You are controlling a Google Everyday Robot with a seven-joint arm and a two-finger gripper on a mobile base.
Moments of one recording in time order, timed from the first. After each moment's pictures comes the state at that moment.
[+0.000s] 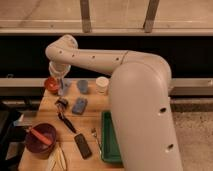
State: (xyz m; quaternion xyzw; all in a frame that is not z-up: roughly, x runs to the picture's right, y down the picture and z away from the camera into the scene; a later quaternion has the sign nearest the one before) arm -0.257 -0.070 0.784 -0.25 -0.09 0.43 0.86
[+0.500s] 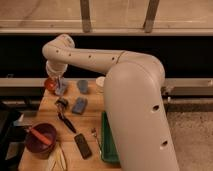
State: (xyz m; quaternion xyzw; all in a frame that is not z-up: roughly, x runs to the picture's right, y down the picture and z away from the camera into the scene) arm -0.260 -0.071 0.785 -0.25 -0.09 0.43 0.86
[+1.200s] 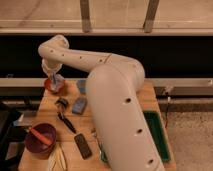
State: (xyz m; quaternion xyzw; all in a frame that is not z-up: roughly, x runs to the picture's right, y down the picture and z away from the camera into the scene) arm -0.311 -0.101 0.841 -0.24 -0.11 0.43 0.86
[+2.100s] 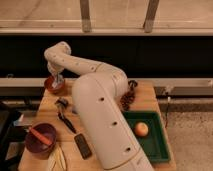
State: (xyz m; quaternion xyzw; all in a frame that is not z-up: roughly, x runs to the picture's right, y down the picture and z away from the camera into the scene) arm -0.297 -0.115 0.927 -0.21 -0.10 0.51 0.83
